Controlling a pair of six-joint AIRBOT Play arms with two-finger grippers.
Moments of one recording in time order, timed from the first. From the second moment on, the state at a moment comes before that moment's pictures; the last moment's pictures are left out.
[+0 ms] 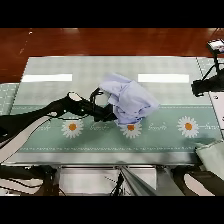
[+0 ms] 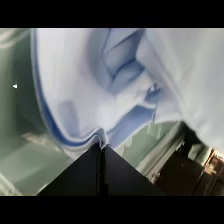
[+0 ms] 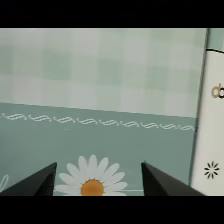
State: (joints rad) left arm -0.46 -1.64 0.92 0.32 -0.91 -1.25; right arm 0.01 -1.06 1.18 -1.79 1.28 1.49
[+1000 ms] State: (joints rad) left arm -0.45 -1.64 0.92 0.29 -0.94 -1.21; right arm 0.15 -1.06 0.95 -1.02 1.30 1.17
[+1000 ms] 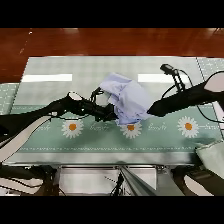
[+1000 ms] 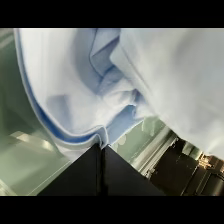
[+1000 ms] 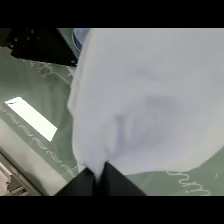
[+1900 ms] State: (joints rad) left arm -0.14 -0.78 1.09 0.30 -0.74 -1.09; right arm -0.04 -0.82 1.32 -1.18 0.98 1.30
